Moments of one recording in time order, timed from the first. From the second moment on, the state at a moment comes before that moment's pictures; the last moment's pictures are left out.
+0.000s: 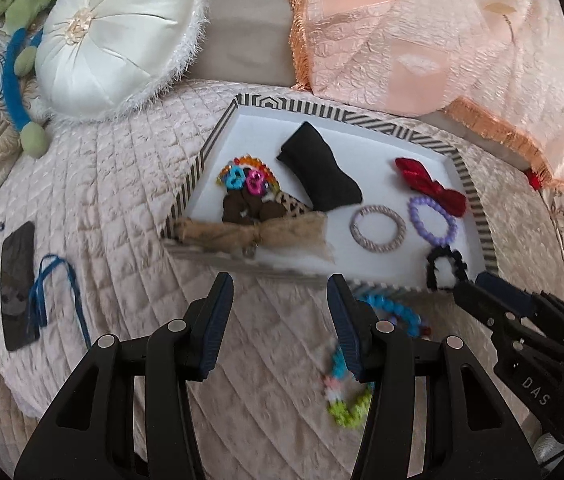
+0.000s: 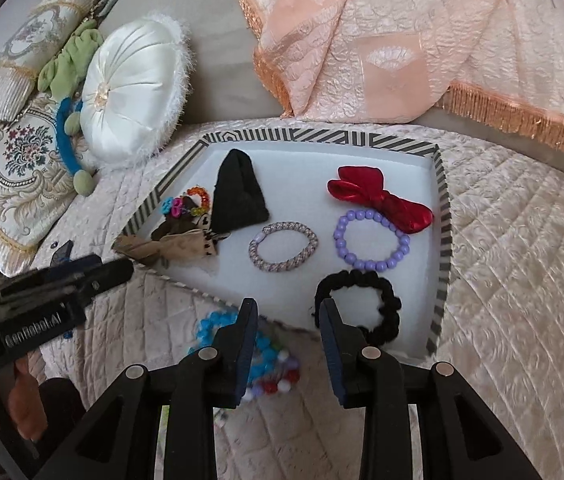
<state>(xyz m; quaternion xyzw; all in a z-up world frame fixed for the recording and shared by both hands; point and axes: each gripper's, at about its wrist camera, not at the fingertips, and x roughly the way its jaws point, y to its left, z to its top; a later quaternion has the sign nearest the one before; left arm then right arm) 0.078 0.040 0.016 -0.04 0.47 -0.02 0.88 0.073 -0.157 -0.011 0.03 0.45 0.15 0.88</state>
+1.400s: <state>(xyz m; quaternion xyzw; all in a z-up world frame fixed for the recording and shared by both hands) 0.004 0.025 0.015 -0.06 0.47 -0.01 0.88 0.004 -0.163 0.005 -0.01 0.44 0.14 0.89</state>
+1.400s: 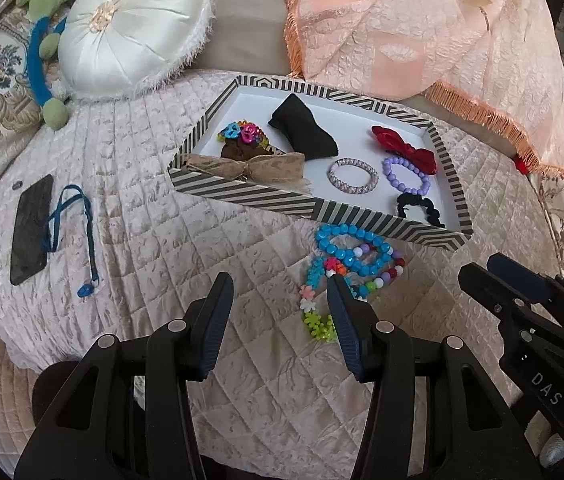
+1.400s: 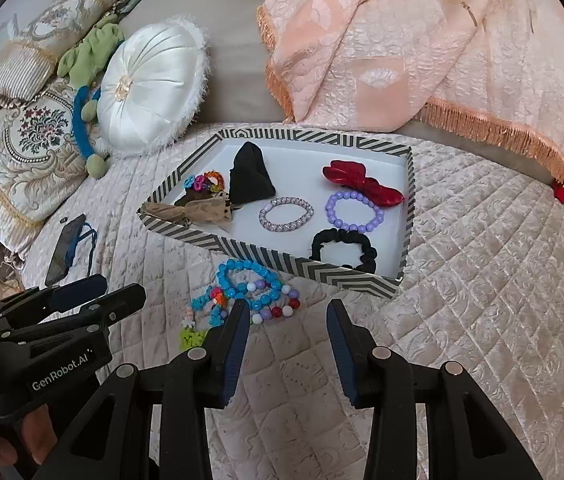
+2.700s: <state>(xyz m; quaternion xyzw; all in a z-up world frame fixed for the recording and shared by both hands) 0.043 0.076 -0.033 -0.13 0.53 -0.03 0.84 0.068 -0.155 -0.052 0.00 0.48 0.22 0.85</state>
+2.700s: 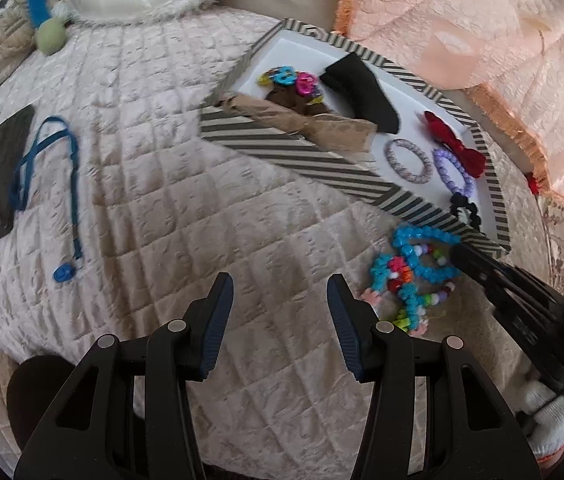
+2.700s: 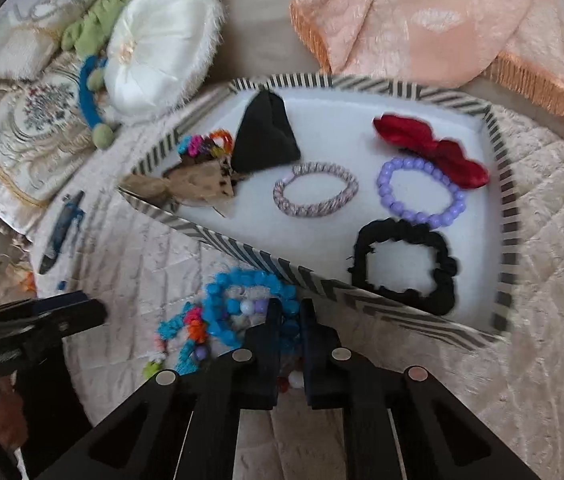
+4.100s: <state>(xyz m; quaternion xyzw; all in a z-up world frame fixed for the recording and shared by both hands) 0.083 -0.038 -0.010 0.02 0.52 -0.17 0.84 0.022 -0.232 0.001 0.01 0.44 0.19 0.88</state>
